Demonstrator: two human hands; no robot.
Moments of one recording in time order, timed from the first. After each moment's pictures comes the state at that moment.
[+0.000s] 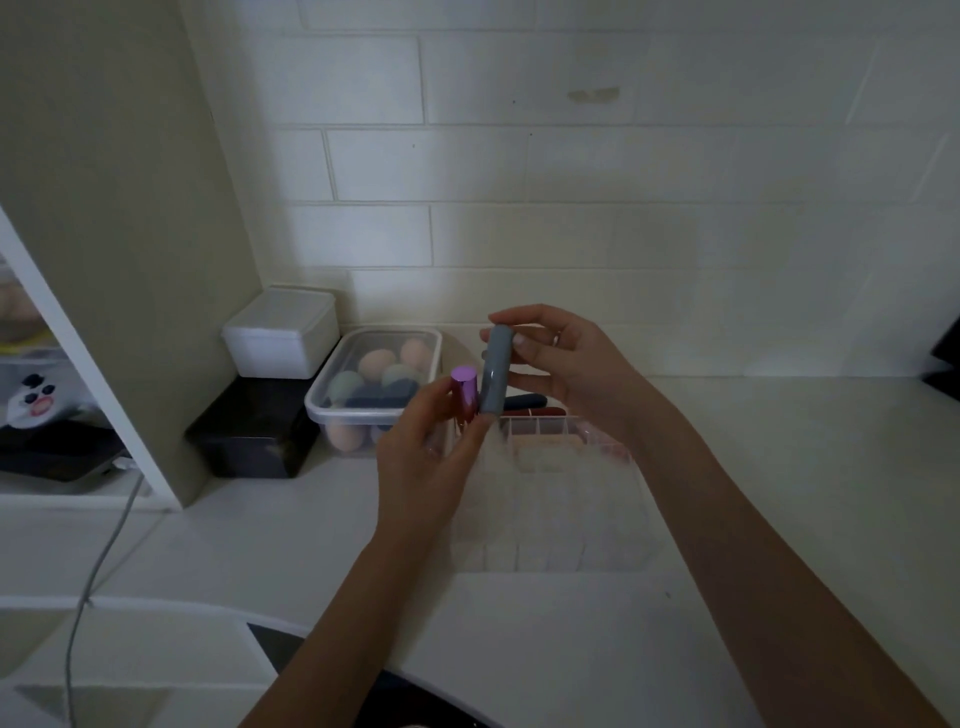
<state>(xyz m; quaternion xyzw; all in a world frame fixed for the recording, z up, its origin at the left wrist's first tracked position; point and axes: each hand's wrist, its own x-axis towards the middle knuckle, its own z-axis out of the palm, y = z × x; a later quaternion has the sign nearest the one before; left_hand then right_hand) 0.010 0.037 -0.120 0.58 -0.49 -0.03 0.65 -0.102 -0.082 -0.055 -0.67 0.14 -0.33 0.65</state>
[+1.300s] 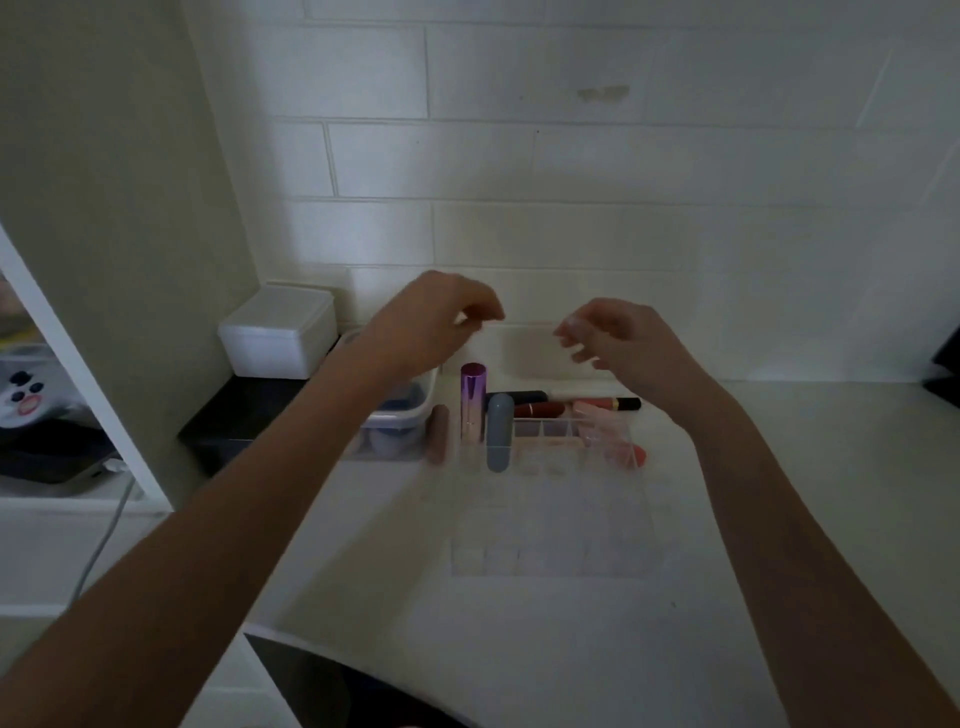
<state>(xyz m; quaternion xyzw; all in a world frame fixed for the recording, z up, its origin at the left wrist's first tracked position) 0.069 -0.031 -0.017 0.64 -0.72 0.07 0.25 -0.131 -0.108 -0.041 -0.80 0.33 -0.36 0.35</state>
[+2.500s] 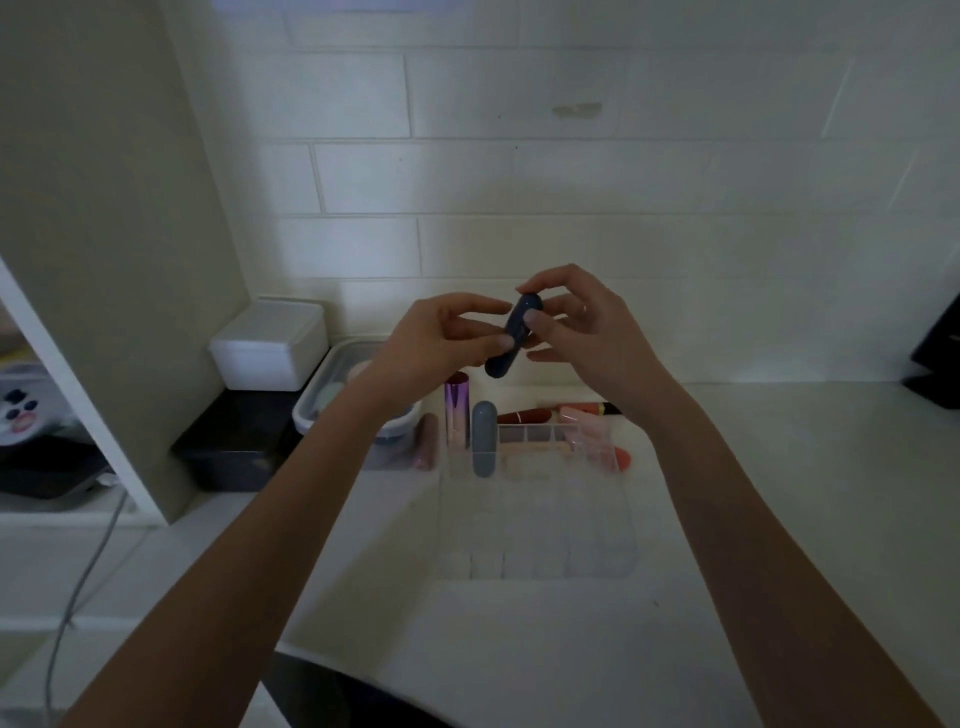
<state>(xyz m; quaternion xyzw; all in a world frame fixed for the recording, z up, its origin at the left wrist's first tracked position) 0.040 -0.011 -0.026 0.55 -0.58 -0.28 0.53 -0.119 -0.079 -0.024 -0.77 0.24 -0.42 0.41</state>
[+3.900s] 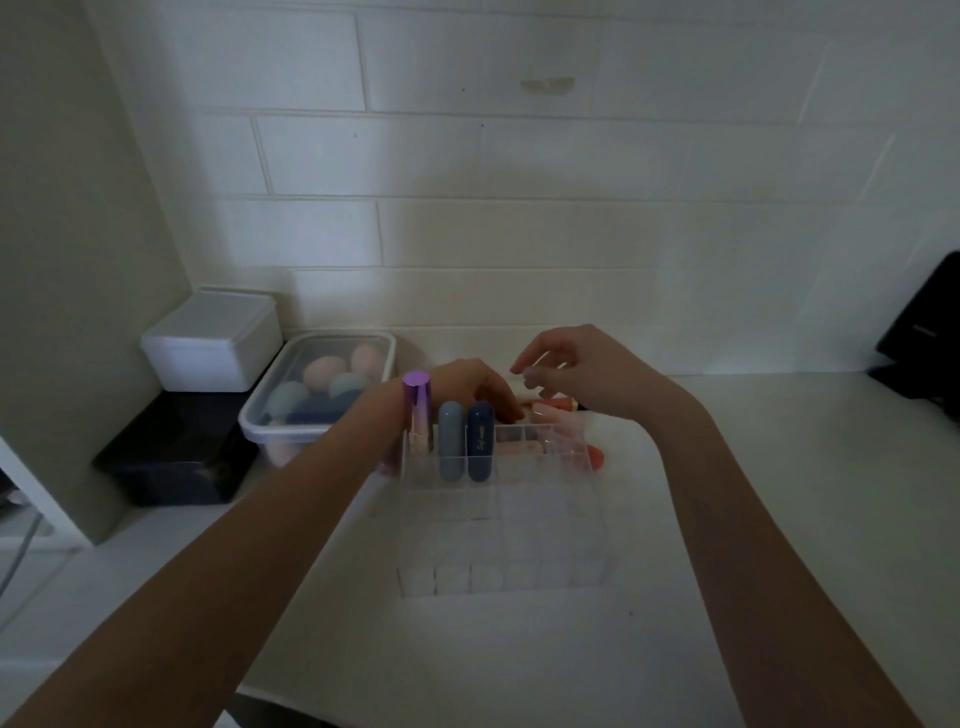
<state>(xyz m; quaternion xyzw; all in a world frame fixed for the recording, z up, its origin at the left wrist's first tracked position) 0.040 -0.098 -0.082 0.59 -0.76 -0.26 0.11 -0.140 -0.116 -0.047 -0.85 0.36 -0.22 0.31</state>
